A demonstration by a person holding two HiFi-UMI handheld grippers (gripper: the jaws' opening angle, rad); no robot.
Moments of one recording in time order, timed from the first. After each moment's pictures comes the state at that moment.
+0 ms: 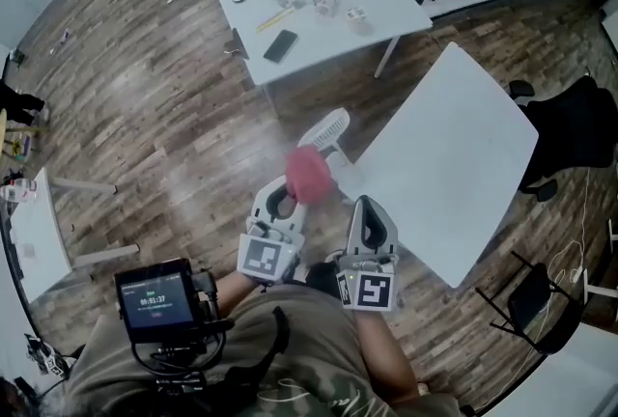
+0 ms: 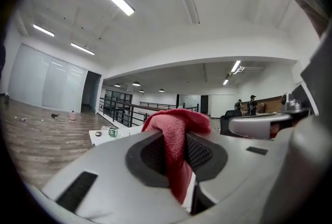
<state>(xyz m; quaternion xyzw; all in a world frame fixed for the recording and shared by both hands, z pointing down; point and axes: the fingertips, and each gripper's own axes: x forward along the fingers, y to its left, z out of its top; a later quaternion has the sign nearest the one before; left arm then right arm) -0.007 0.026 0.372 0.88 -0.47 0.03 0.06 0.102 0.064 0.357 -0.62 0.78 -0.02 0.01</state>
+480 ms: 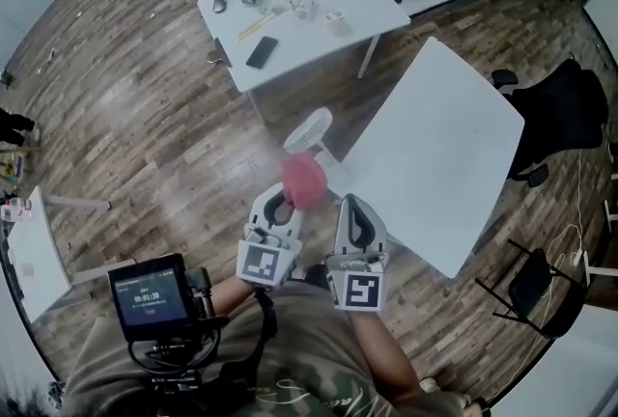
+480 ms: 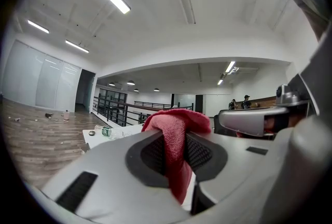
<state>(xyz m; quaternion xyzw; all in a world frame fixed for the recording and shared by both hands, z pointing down) 0.015 0.046 0.372 0.89 -0.45 0.04 0.07 0.100 0.077 0.341 -0.63 0.78 0.00 -0.01</state>
